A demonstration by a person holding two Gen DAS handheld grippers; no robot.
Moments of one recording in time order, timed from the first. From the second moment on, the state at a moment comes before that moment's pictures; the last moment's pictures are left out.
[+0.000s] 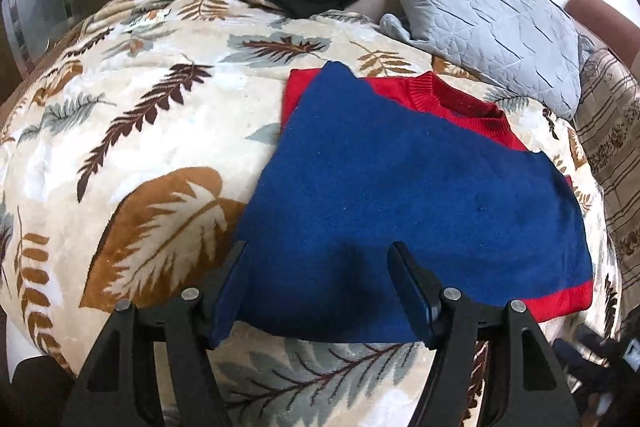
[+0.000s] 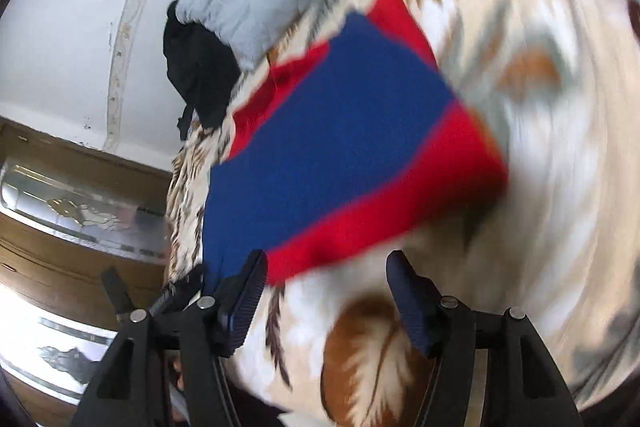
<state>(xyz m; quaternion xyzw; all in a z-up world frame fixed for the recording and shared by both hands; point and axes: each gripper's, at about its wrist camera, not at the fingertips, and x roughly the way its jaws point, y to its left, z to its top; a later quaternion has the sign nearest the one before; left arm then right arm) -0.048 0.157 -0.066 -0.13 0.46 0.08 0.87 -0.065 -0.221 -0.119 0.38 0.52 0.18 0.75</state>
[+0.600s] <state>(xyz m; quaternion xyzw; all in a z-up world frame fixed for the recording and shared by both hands) -0.048 0.153 -0.059 -0.12 0.47 0.08 0.87 -0.037 -0.254 -0.121 0.45 0.46 0.11 0.76</state>
